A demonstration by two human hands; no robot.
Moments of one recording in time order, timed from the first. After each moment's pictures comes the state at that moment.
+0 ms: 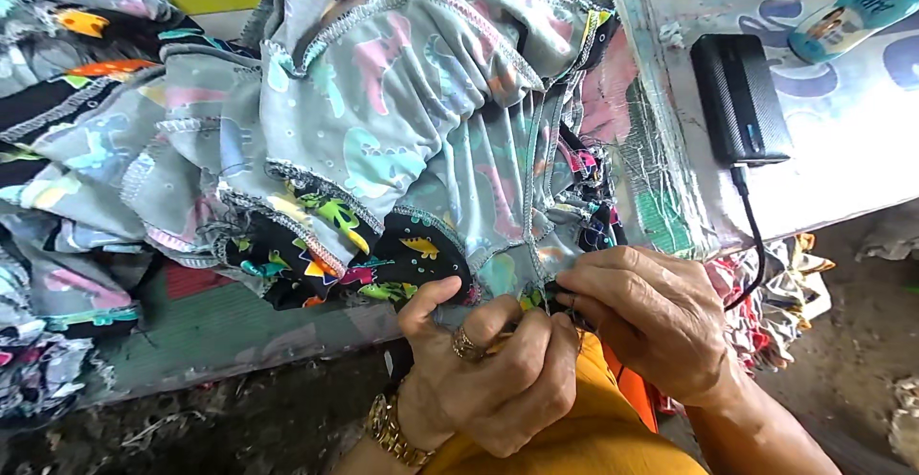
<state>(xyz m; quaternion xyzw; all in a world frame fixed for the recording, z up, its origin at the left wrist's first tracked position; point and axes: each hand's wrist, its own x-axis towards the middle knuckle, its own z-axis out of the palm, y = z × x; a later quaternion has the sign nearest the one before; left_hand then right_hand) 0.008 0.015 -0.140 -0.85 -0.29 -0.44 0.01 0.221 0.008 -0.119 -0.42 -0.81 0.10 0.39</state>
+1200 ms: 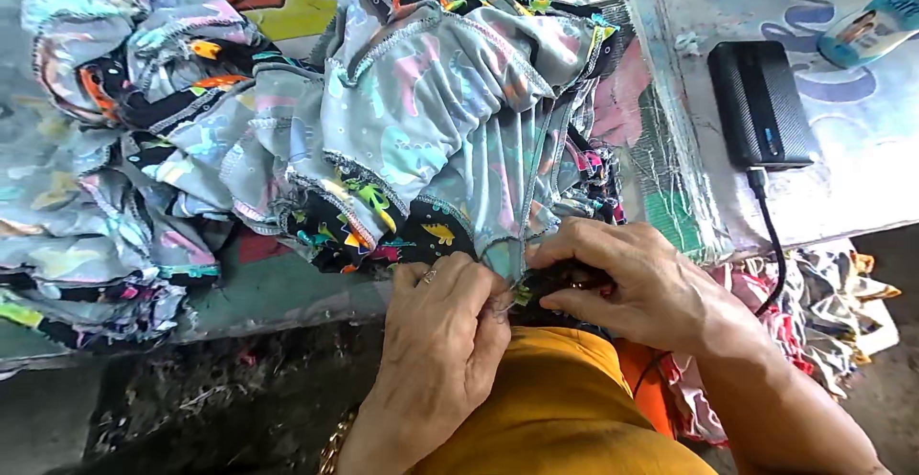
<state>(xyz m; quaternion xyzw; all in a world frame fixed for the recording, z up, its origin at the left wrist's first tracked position) -0.016 0.009 -0.105 -0.82 -0.47 -0.29 -0.17 0.222 0.042 -0.106 -0.33 -0.84 0.29 0.33</state>
